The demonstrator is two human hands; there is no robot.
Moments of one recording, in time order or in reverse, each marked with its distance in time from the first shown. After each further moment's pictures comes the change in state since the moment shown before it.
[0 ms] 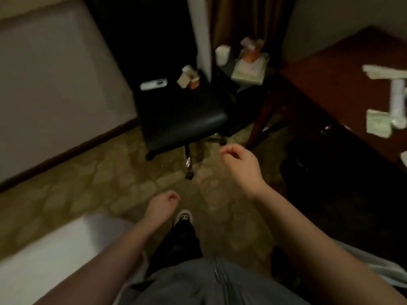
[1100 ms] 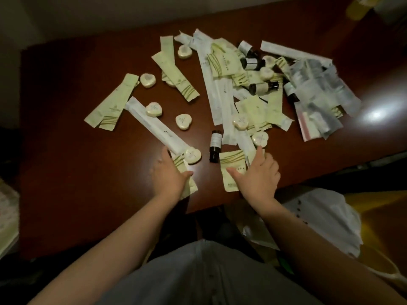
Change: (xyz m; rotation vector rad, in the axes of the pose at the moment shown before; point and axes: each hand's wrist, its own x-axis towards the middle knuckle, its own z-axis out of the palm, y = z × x) left_hand 0.195 0.615 0.277 0.568 -0.362 0.838; right_hand 0.120 0.217 -0.418 -0.333 1.031 1.191
